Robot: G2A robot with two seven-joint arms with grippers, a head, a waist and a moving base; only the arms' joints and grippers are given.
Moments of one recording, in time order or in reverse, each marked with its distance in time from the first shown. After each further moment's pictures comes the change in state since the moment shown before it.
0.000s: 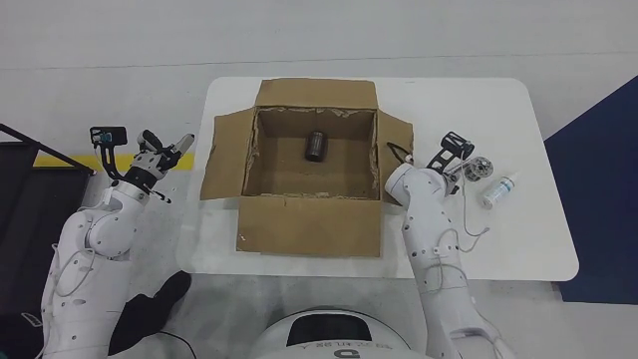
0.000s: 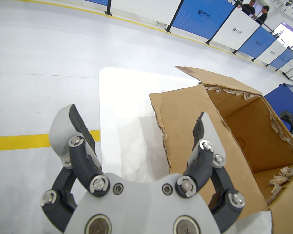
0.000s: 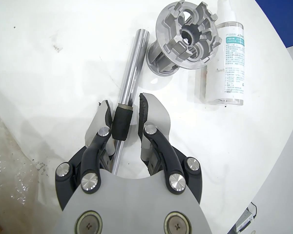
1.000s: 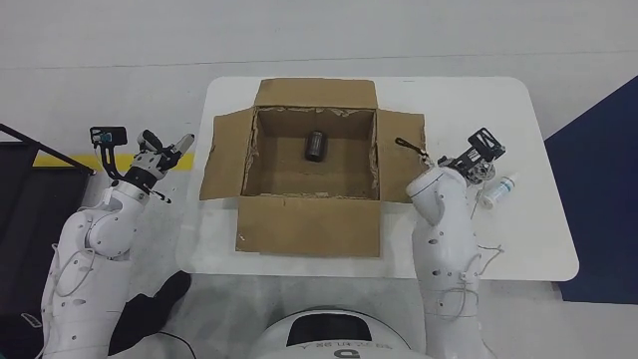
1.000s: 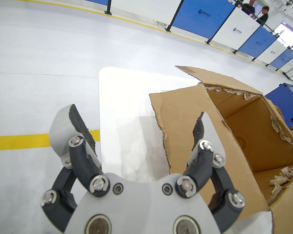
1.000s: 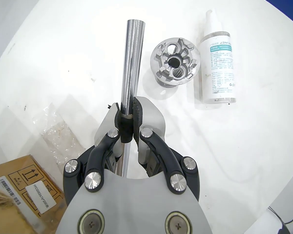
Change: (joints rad) left arm 0.000 0.000 0.000 0.000 0.000 0.000 0.000; right arm -0.144 -0.056 0.083 -0.376 0.294 -0.038 -0.235
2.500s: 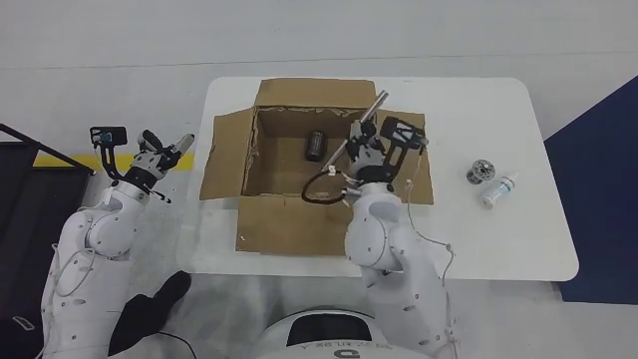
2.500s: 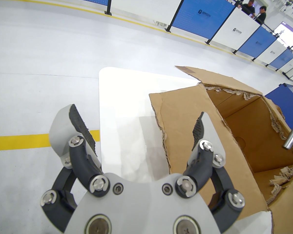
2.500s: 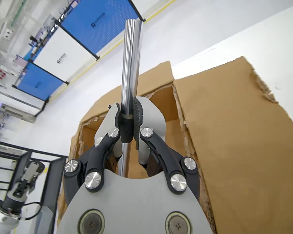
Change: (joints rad) left arm 0.000 0.000 0.000 0.000 0.000 0.000 0.000; right arm -0.174 0.056 -0.501 -0.224 0.279 -0.352 -0.435
